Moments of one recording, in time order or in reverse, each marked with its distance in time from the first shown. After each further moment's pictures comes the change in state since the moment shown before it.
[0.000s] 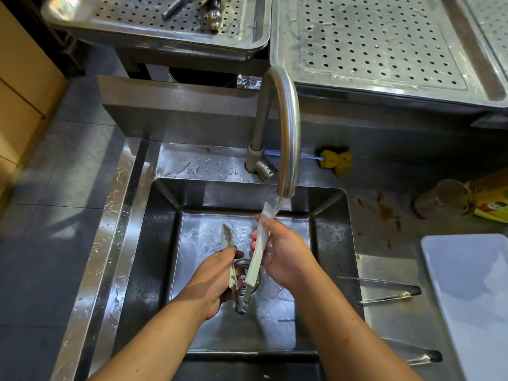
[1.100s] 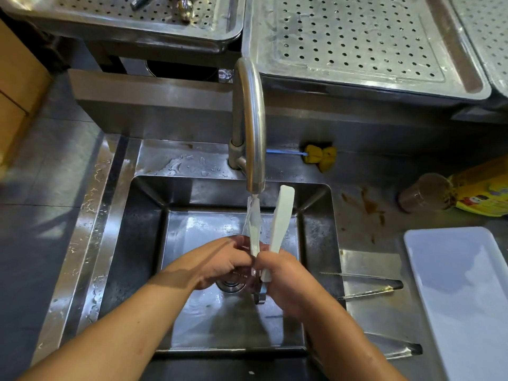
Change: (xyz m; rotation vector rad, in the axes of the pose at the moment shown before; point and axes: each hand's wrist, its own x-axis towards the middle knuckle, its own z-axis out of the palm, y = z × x) left_hand 0.010 0.032 0.034 0.316 -0.498 0.072; right_hand -0.046 0.007 -0.036 -0.345 -0.170 -0.035
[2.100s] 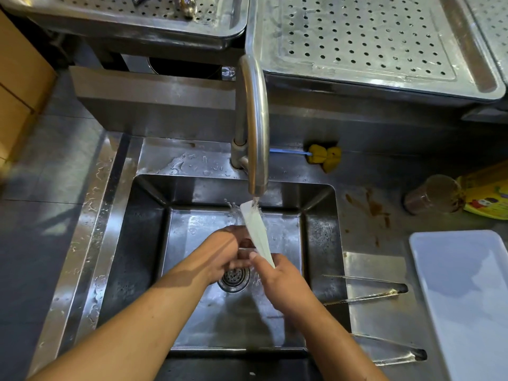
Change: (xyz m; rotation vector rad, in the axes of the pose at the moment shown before) left_hand 0.026 0.003 0.002 -0.194 0.382 -0.022; right_hand -0.001 0.016 -0.010 -0.599 0.364 0.097
